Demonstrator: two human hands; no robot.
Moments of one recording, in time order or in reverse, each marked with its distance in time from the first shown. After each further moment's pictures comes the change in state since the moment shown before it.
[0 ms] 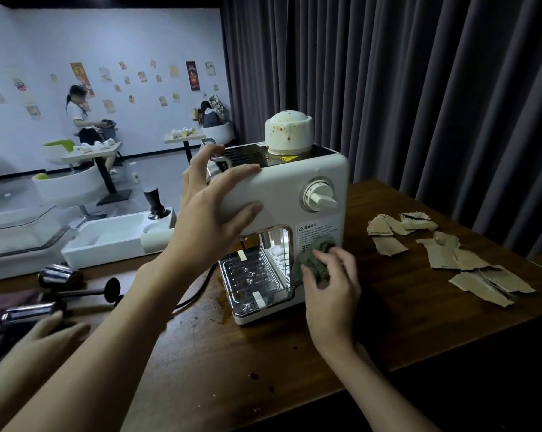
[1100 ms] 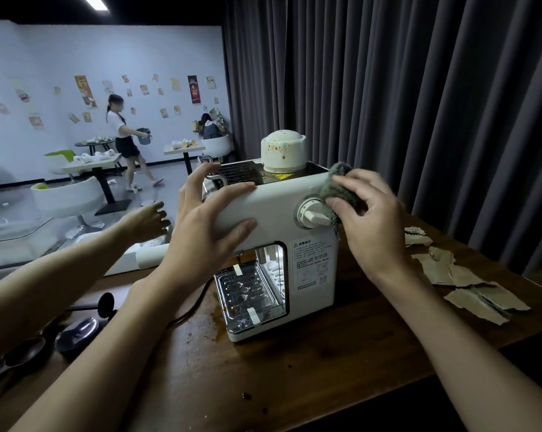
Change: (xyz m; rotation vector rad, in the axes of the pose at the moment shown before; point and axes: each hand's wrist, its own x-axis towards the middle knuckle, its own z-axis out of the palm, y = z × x) left_hand 0.002 0.000 -0.002 0.028 0.002 0.004; right_hand 0.129 -0.052 -0.051 0.066 -0.102 -0.262
